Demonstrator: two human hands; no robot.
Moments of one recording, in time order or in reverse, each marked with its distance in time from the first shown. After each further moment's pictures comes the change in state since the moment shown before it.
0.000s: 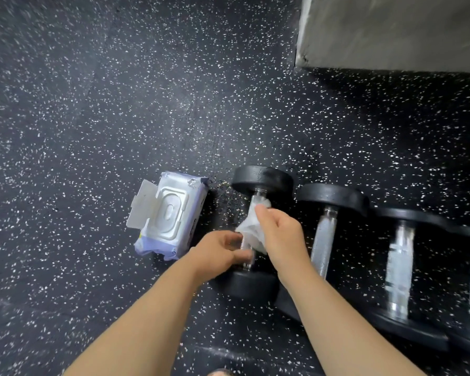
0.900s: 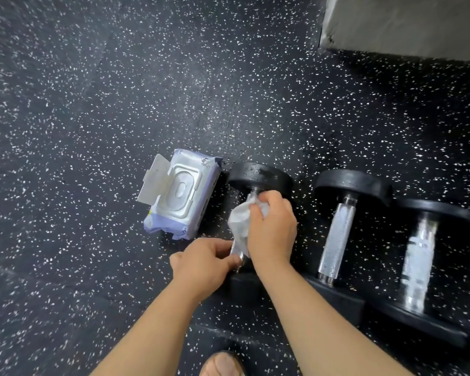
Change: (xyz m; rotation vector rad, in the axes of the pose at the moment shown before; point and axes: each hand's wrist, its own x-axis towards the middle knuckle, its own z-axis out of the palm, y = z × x) left_hand -0.042 -0.035 0.008 0.234 0.361 -0.052; right_hand -0.011 0.014 0.047 -0.437 0.272 -0.162
